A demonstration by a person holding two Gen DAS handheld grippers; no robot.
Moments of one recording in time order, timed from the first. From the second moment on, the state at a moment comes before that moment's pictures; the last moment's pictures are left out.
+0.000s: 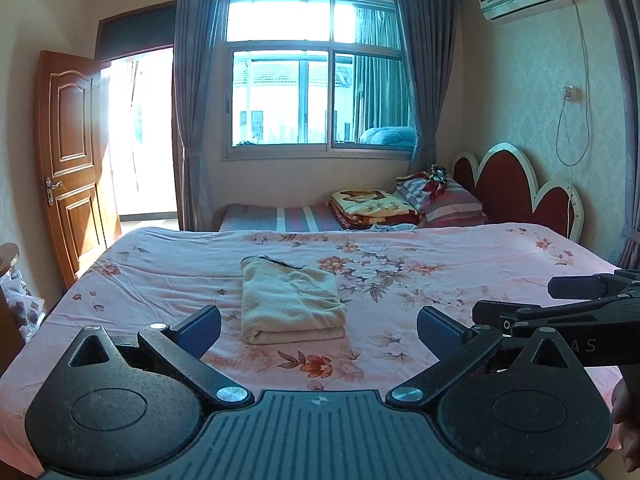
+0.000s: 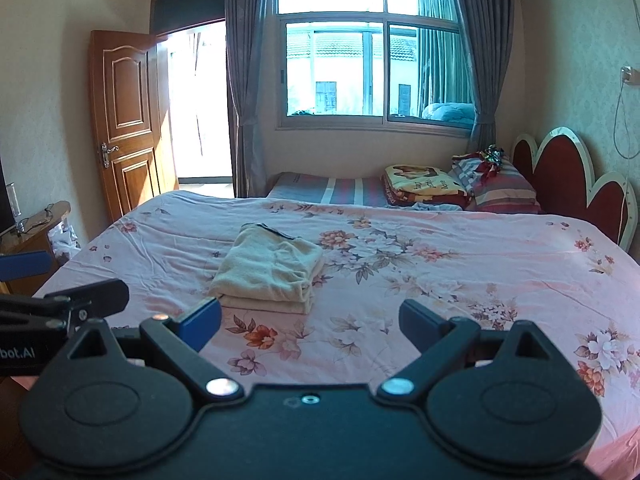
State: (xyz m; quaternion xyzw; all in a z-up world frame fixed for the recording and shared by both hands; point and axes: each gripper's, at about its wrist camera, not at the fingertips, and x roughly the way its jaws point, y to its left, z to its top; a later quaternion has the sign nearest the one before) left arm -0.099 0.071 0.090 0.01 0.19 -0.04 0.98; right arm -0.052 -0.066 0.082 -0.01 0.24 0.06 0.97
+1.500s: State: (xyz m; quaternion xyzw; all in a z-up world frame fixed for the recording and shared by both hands) left arm -0.095 0.072 0.090 0.02 0.18 -0.03 0.98; right arm -0.044 -0.062 0.081 -0.02 0.23 0.06 0.97
